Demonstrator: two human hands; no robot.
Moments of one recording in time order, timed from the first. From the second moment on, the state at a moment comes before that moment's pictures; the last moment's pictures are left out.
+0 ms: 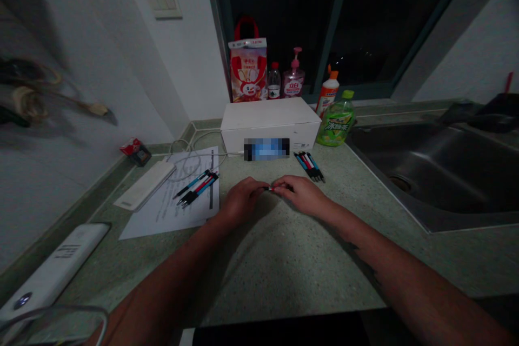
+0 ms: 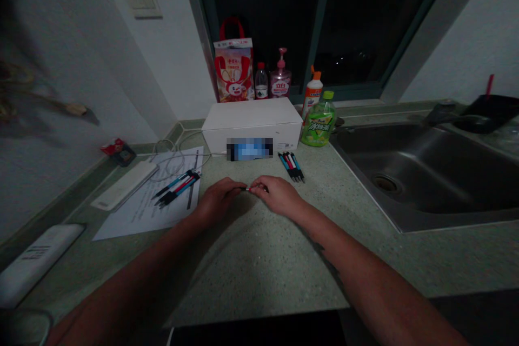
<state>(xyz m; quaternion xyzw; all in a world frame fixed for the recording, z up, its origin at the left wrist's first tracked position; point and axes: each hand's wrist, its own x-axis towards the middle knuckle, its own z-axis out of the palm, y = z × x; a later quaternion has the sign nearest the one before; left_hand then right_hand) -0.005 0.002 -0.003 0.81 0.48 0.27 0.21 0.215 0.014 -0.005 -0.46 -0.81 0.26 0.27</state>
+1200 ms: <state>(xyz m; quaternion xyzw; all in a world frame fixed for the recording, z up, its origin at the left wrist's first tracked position) -0.011 0.004 0.005 0.76 0.61 0.21 0.08 0.258 0.037 0.008 -0.40 -0.89 0.12 0.16</state>
